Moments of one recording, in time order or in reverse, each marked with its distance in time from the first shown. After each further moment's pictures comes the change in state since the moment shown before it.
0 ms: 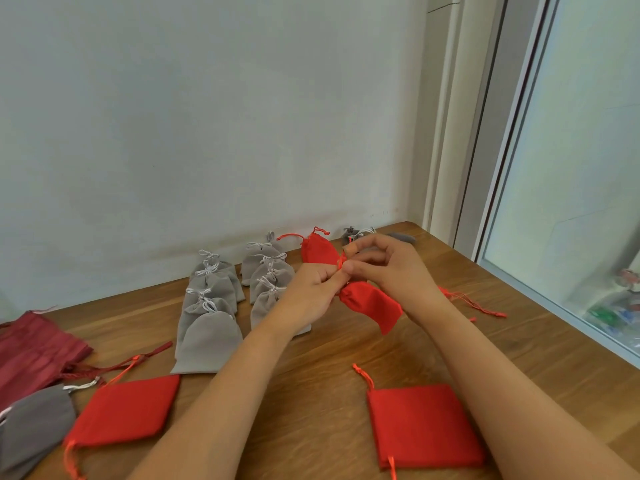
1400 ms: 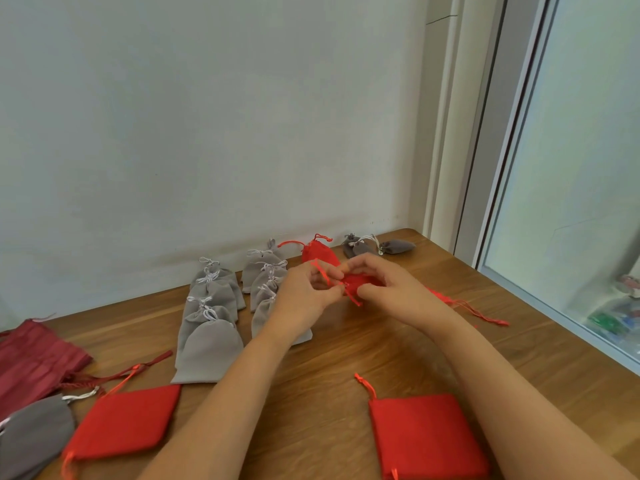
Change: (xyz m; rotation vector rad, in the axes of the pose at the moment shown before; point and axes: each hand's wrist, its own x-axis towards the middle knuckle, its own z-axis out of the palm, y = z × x) left_hand 0.004 -0.012 -0.007 0.005 0.232 -0.045; right_hand -0.002 0.005 -0.005 -0.218 -0.219 0.003
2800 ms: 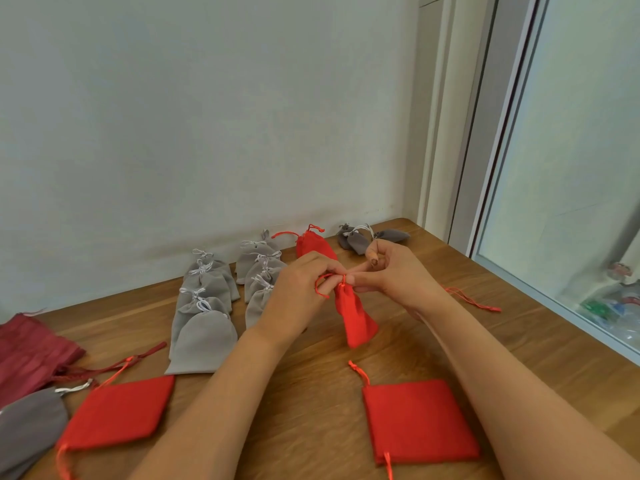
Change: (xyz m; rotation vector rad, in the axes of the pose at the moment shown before) left_hand 0.000 -0.015 0.001 0.358 0.039 0.604; right_hand 0.002 0.007 -0.005 0.305 0.112 0.139
